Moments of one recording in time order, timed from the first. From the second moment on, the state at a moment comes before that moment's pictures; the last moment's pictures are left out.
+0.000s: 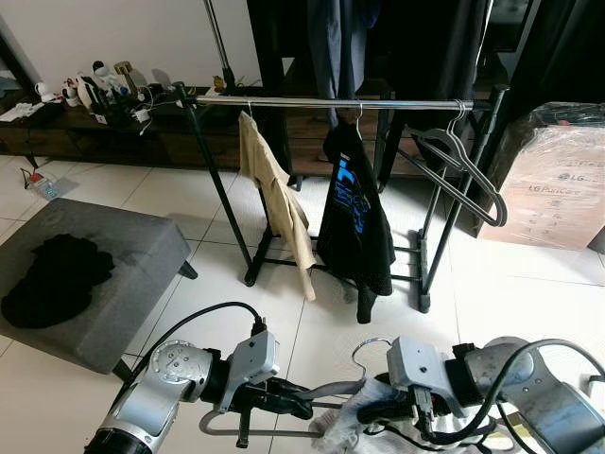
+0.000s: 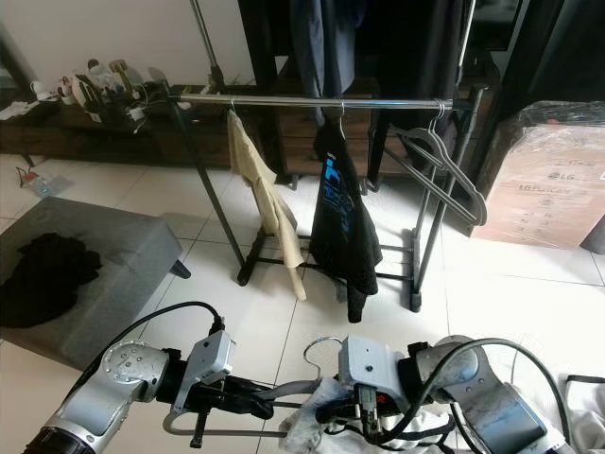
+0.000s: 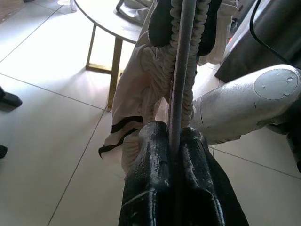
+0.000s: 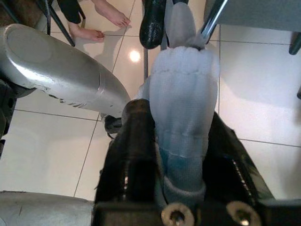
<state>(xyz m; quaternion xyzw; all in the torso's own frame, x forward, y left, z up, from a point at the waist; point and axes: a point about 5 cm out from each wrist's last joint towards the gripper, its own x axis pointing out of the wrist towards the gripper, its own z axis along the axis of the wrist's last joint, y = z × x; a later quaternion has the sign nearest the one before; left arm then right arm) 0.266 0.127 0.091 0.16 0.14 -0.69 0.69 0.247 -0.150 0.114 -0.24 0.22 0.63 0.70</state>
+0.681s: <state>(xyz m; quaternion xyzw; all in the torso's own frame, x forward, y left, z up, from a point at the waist) 0.265 0.126 0.095 0.17 0.14 -0.70 0.68 0.248 -0.151 0.115 -0.23 0.22 0.63 0.71</state>
